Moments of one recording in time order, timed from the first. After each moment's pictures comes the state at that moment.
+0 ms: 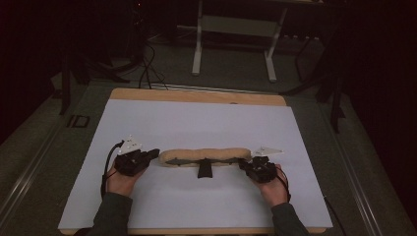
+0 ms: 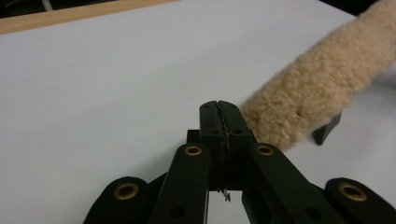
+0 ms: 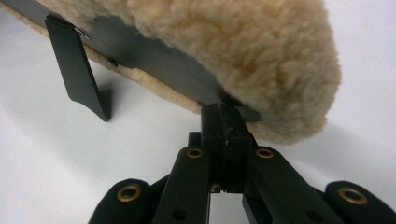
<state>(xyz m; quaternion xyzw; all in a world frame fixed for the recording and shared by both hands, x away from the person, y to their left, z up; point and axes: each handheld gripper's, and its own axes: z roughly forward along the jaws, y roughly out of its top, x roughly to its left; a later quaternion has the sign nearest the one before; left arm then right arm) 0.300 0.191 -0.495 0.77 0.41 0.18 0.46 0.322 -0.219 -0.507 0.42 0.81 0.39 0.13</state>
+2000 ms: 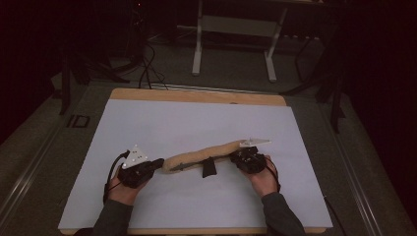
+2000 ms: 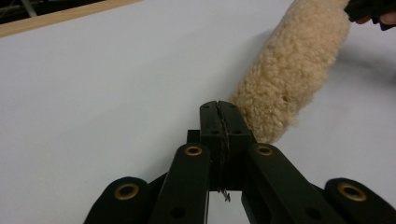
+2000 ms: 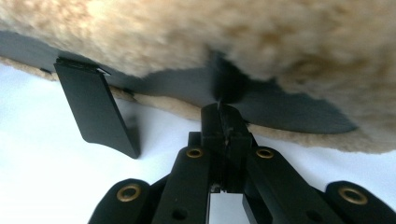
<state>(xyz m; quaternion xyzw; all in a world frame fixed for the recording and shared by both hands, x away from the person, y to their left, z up) 0.271 0.177 -0.497 0.78 0.37 0.19 0.46 0.346 -0.188 -0.500 0.41 0.82 0.37 0.12</state>
